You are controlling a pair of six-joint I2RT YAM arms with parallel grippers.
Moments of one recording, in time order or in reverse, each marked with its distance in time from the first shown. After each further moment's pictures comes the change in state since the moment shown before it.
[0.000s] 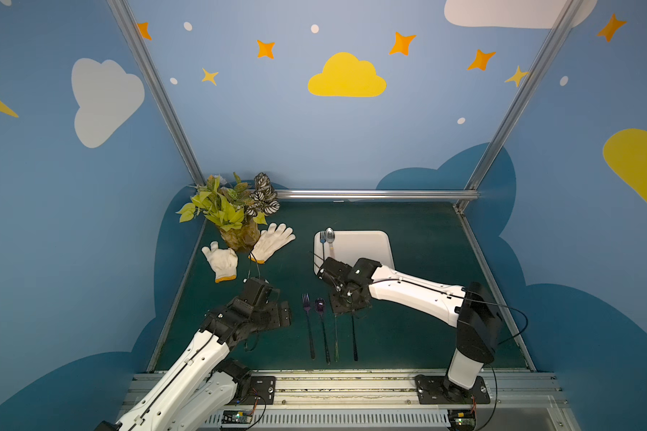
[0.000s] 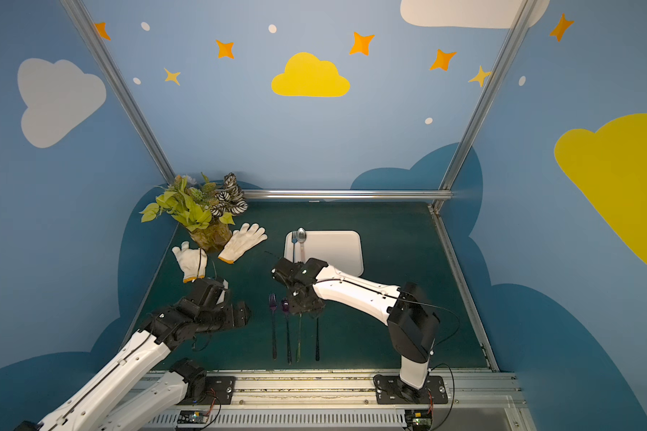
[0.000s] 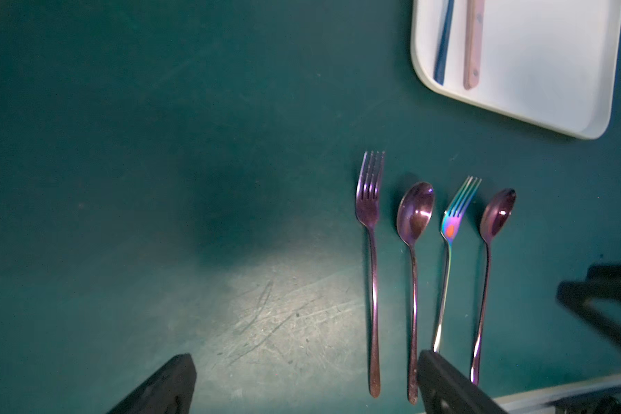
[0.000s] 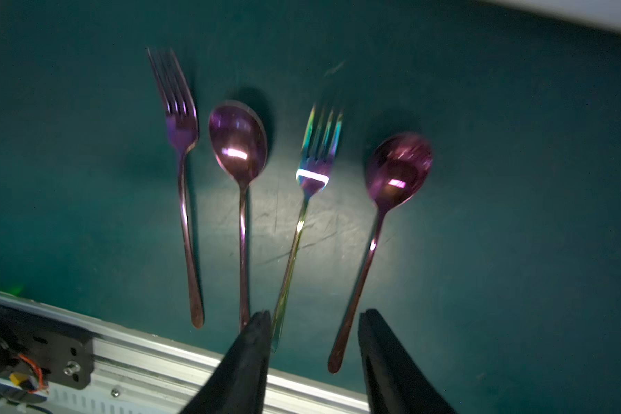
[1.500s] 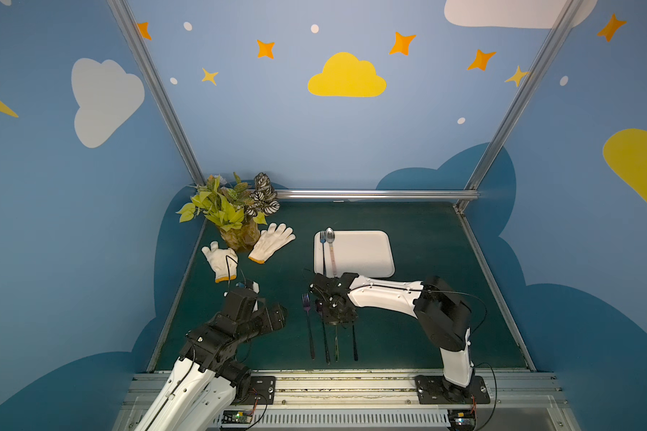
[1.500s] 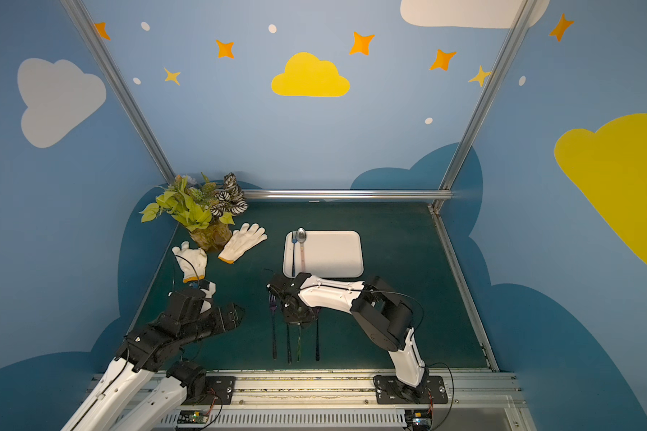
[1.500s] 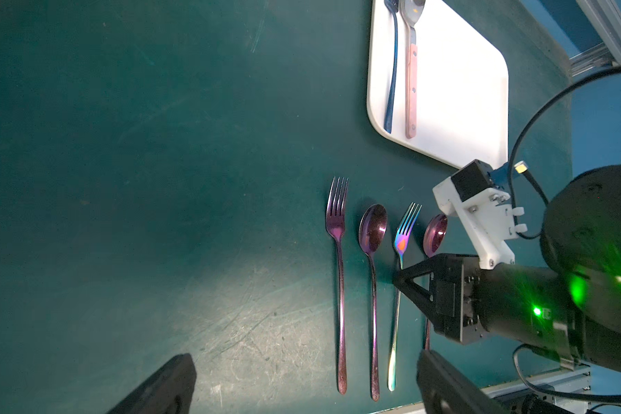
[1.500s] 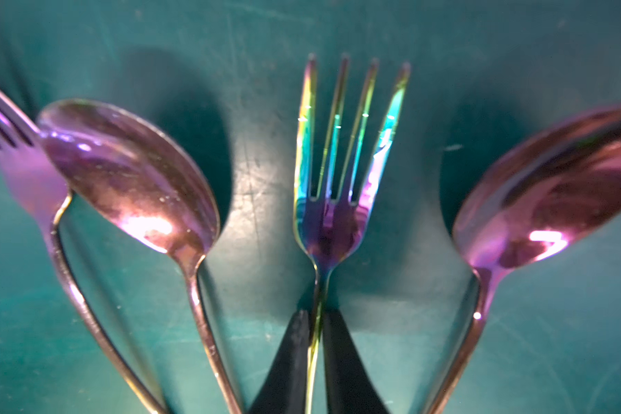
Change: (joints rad) left arm 0.039 -0.199 -0.025 -0.008 0.069 -0.035; right arm -0.010 0.180 -0.087 0.200 -0.055 0.146
